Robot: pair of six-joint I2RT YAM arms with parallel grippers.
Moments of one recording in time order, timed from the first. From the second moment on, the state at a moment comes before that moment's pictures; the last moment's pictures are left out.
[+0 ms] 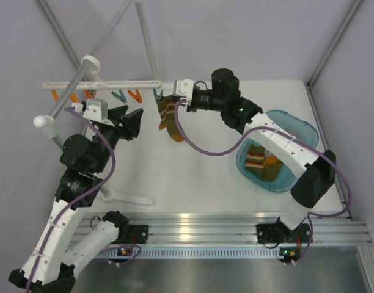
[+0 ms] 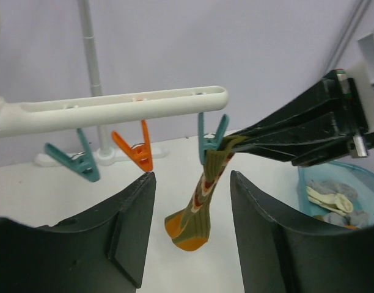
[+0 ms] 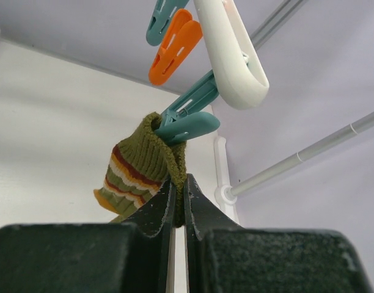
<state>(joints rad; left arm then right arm) -0.42 0.71 1.05 -0.13 -0.02 -0.14 0.73 1.68 1.68 -0.10 -0.58 -0.69</state>
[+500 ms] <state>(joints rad) -0.42 0.88 1.05 -0.07 -0.18 -0.13 0.73 1.68 1.68 -0.10 -0.58 -0.68</state>
